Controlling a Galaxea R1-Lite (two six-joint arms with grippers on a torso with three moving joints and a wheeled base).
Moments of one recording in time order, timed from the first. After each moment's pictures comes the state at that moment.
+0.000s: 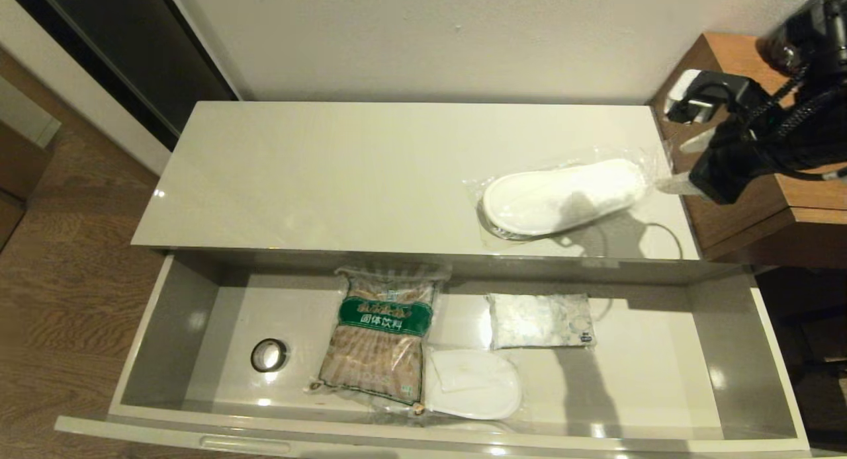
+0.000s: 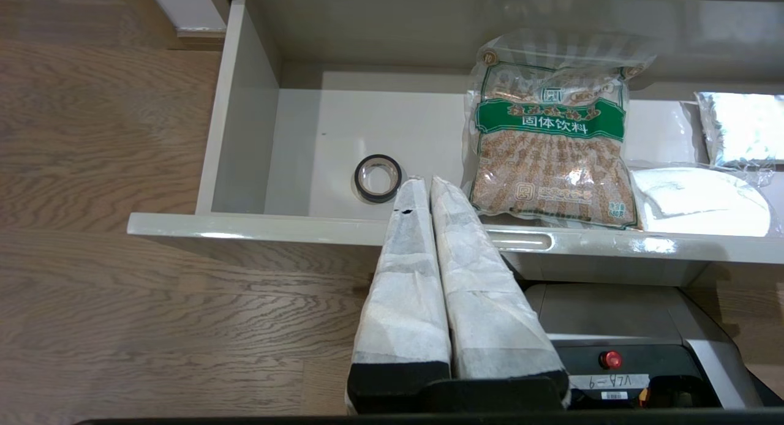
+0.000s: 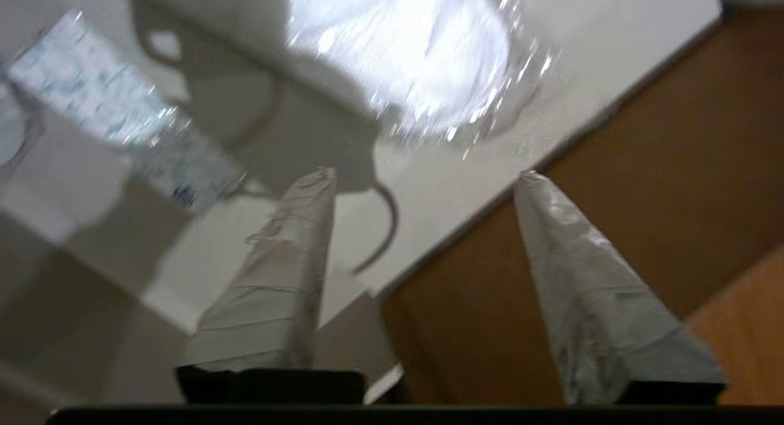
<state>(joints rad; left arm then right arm) 0.00 0.00 0.00 -0.01 0.00 -0.02 0.11 1.66 -1.57 0.42 -0.01 -0.84</state>
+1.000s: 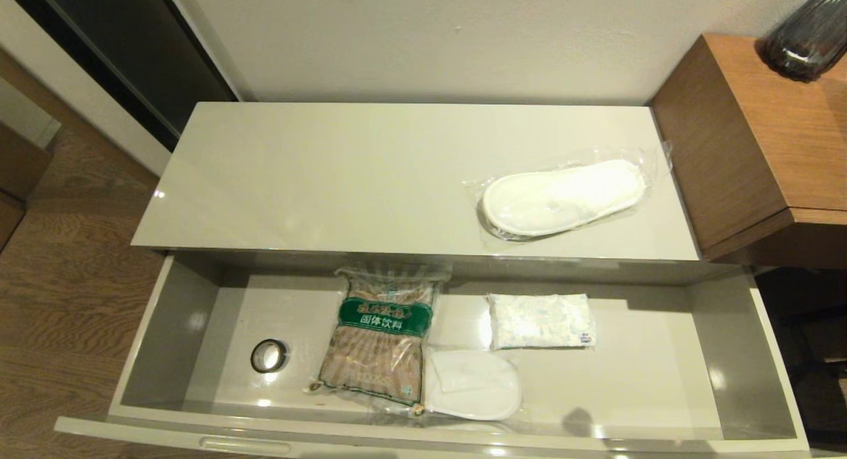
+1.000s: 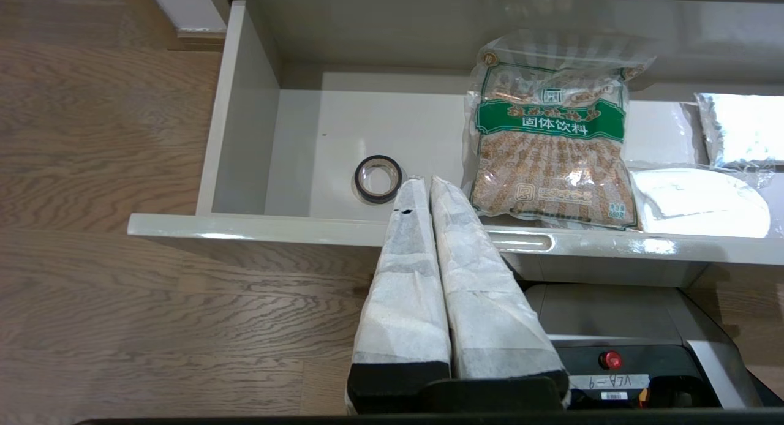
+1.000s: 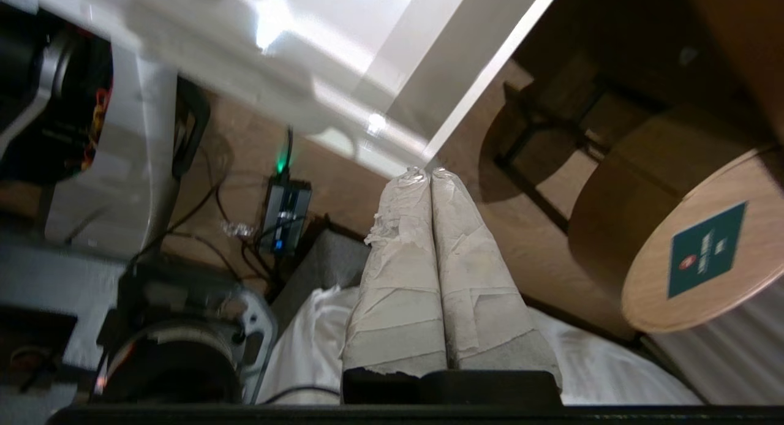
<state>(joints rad) 0.00 0.00 0.00 -0.01 0.00 -0.02 0.29 0.84 -0.88 0.82 -0.37 -0.40</state>
